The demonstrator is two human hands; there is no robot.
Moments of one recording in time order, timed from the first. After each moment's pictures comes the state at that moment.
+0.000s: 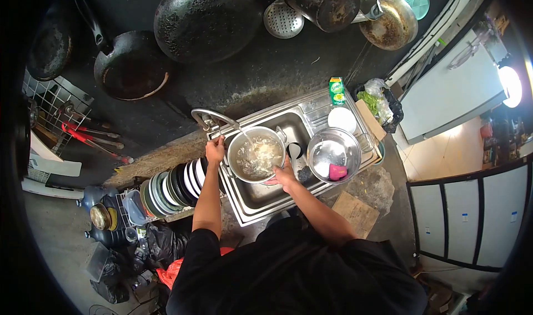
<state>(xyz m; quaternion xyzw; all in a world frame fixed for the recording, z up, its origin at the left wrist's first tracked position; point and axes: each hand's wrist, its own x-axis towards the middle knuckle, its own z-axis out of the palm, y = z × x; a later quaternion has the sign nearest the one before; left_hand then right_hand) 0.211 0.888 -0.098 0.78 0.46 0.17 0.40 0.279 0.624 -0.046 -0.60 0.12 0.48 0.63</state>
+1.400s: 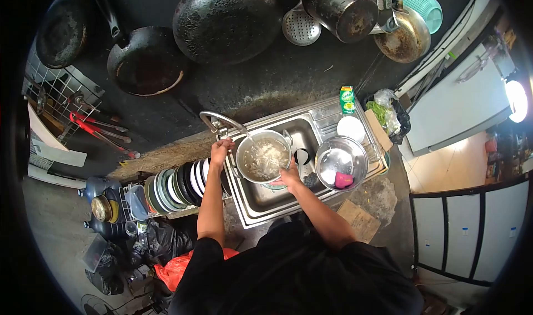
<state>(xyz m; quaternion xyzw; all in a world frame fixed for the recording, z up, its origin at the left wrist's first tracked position) 0.200 0.900 -0.089 0.60 0.41 0.16 0.67 0.289 0.639 -0.061 -0.61 0.11 0.48 0.62</state>
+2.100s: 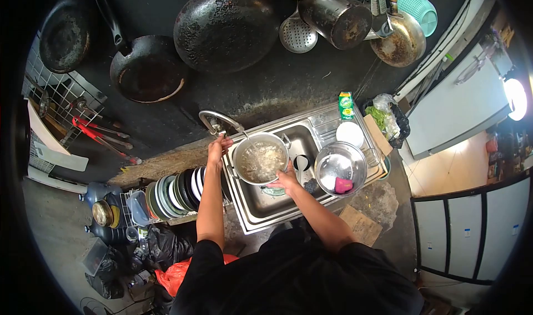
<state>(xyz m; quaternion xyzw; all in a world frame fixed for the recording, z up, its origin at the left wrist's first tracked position) 0.220 0.910 -0.046 0.53 0.45 0.17 0.70 0.295 0.649 -0.061 -0.57 0.10 0.49 0.65</state>
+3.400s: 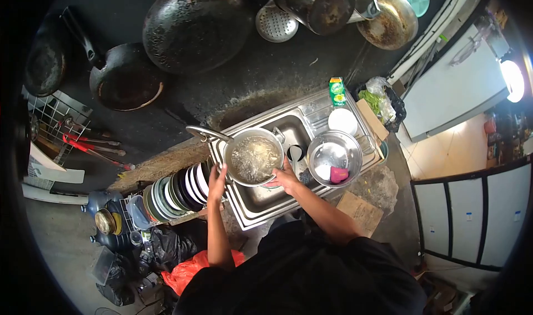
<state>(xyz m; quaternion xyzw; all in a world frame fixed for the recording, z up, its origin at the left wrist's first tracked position) 0.143 0.809 -0.012 0.63 0.49 0.07 0.60 0.295 0.618 -0.049 -0.52 0.12 0.53 0.65</state>
